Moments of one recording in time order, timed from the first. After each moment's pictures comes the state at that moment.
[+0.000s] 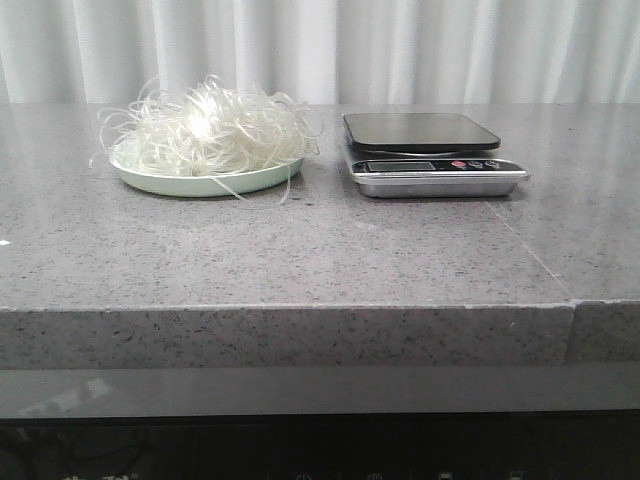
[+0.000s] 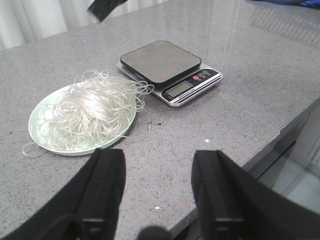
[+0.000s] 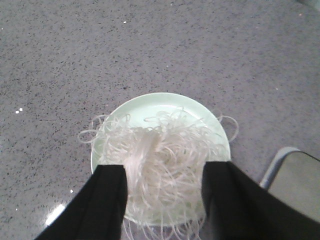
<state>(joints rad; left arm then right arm) -0.69 0.61 -0.76 0.02 0.57 -0.01 0.64 1.84 -2.05 0.01 0.92 0.06</state>
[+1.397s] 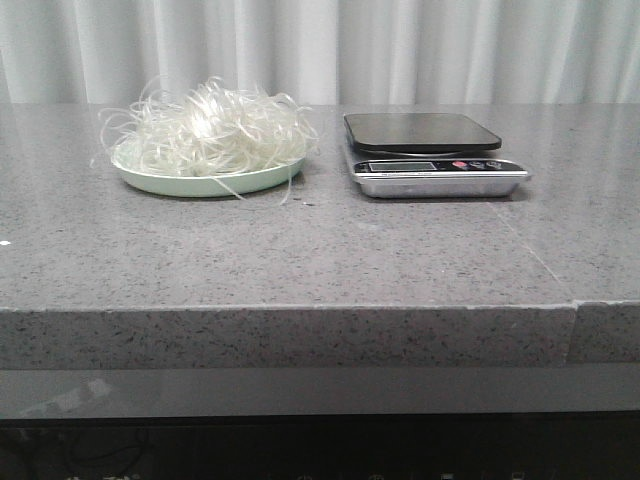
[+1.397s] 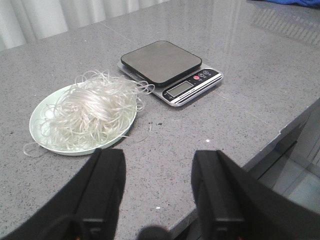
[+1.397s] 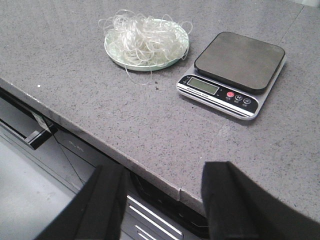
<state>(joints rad) -0.69 0.61 -0.76 0.02 0.57 -0.01 0.64 0.48 -0.84 -0.03 0.86 0.09</state>
